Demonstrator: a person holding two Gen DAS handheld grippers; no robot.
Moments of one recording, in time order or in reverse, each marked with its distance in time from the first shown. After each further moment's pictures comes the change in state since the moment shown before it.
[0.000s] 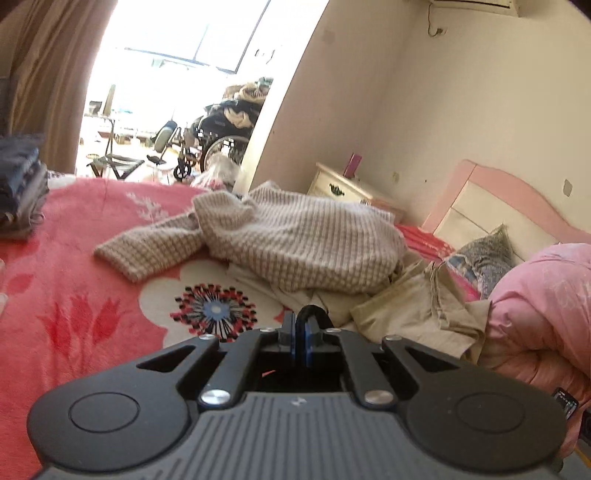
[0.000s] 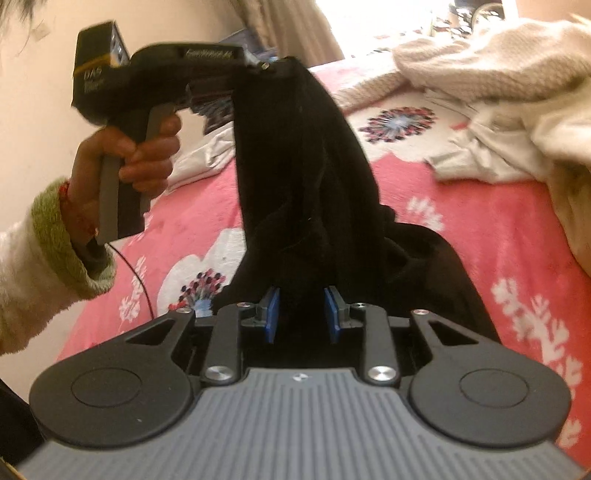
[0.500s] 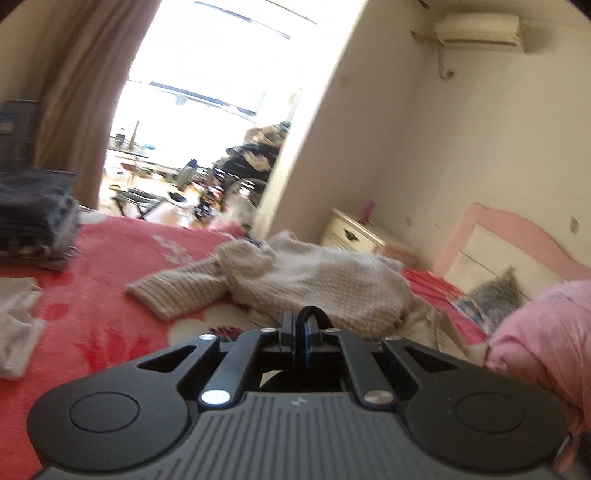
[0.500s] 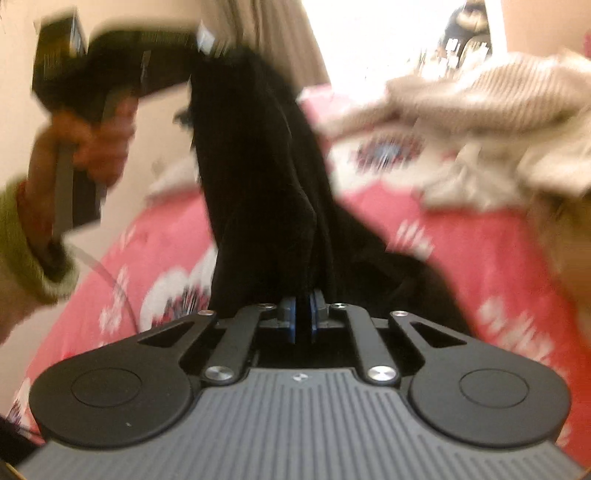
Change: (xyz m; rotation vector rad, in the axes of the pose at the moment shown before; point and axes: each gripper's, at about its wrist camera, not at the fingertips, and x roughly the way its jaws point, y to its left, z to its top) left arm -0.064 0.002 0.020 -0.043 -0.162 0.081; right arm -0.019 0.019 0.002 -0.062 -0.150 -0.135
